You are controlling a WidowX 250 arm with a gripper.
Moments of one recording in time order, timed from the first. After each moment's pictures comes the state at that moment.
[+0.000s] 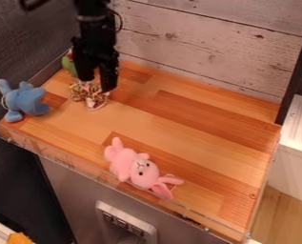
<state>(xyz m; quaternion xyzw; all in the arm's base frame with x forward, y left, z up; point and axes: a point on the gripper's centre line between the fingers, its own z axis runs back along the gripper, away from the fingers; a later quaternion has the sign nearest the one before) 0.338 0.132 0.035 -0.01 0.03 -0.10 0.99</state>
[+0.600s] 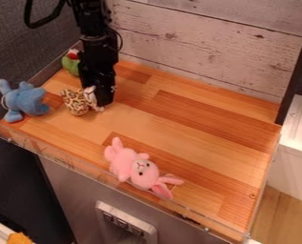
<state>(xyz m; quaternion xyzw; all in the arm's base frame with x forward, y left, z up) 0.336 0.131 0.009 -0.02 0.04 -0.20 0.98</state>
